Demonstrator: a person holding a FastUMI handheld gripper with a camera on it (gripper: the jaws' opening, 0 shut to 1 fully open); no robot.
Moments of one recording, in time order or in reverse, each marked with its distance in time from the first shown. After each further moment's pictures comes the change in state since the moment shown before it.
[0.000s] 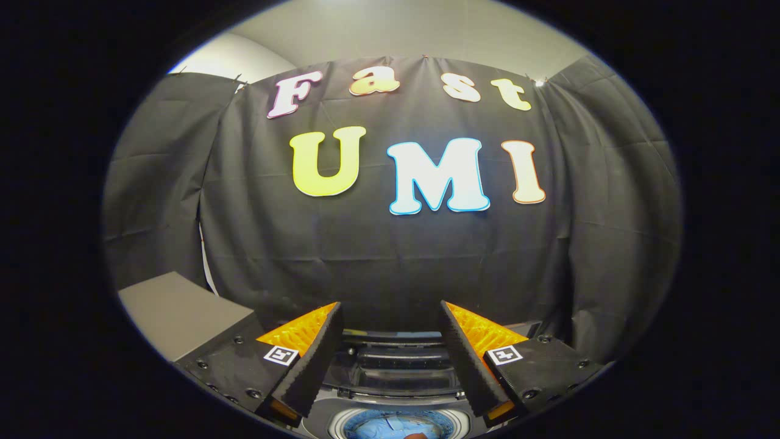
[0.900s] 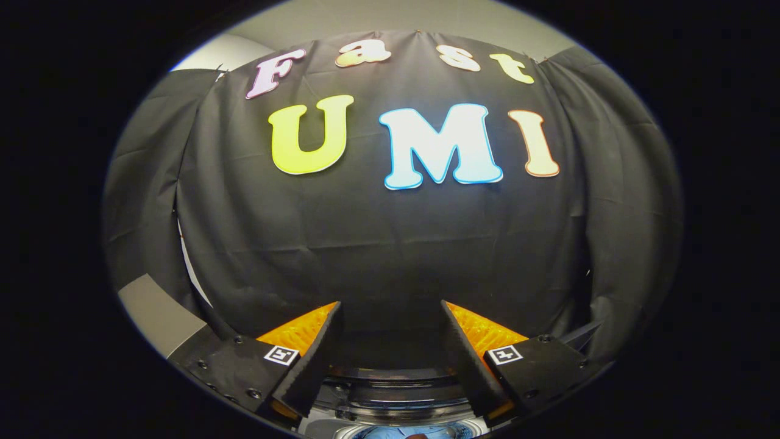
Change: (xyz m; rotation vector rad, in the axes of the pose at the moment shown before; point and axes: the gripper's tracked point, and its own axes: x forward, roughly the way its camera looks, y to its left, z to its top) arm 0.093 0.003 -0.047 0.039 0.104 -0.029
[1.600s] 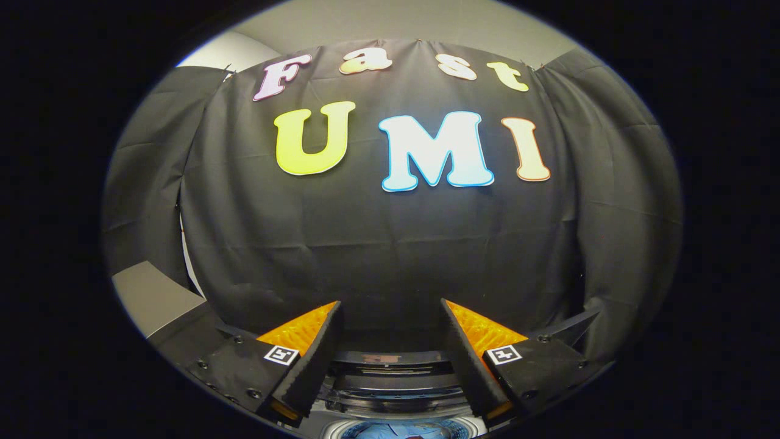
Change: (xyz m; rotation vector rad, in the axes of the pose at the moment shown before) arm -0.034 -0.005 -0.017 -0.042 -0.067 -0.006
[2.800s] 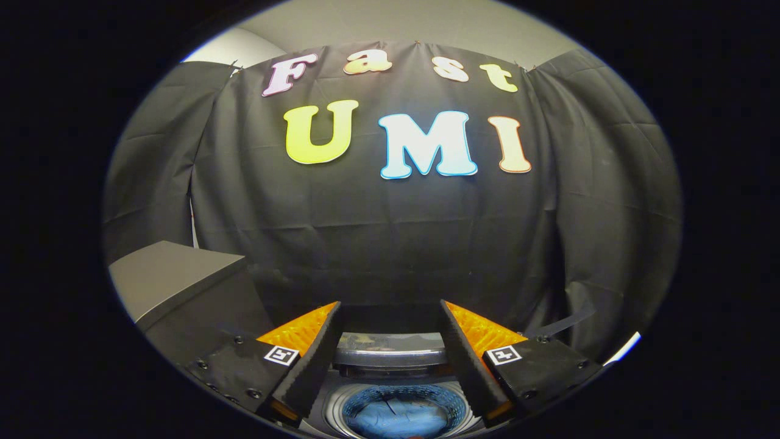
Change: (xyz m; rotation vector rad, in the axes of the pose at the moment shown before) arm -0.099 0.002 -0.042 -0.011 0.056 -0.029
